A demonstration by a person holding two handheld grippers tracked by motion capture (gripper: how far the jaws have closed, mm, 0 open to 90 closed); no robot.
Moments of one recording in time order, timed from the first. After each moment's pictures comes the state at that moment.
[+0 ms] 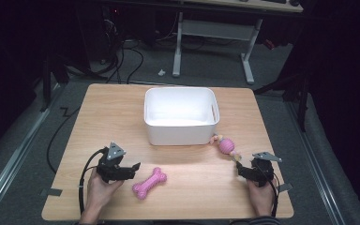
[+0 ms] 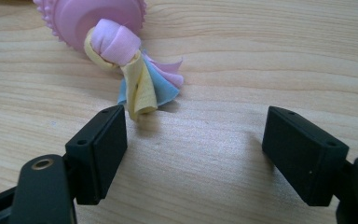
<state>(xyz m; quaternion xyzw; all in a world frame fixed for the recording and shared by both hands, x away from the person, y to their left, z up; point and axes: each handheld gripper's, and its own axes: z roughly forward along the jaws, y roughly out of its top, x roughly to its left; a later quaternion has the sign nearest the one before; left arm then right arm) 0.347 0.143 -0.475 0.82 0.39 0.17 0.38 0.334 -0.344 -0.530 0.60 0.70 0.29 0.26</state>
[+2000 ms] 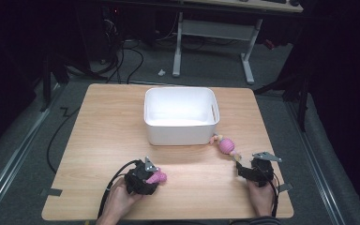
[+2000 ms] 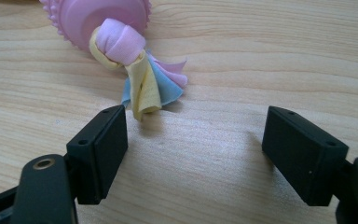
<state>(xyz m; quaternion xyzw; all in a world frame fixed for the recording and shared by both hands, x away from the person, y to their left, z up) 0.332 0.071 -0.507 0.91 0.31 0.08 0.25 0.334 -0.344 -0.530 0.59 0.70 0.29 0.26</state>
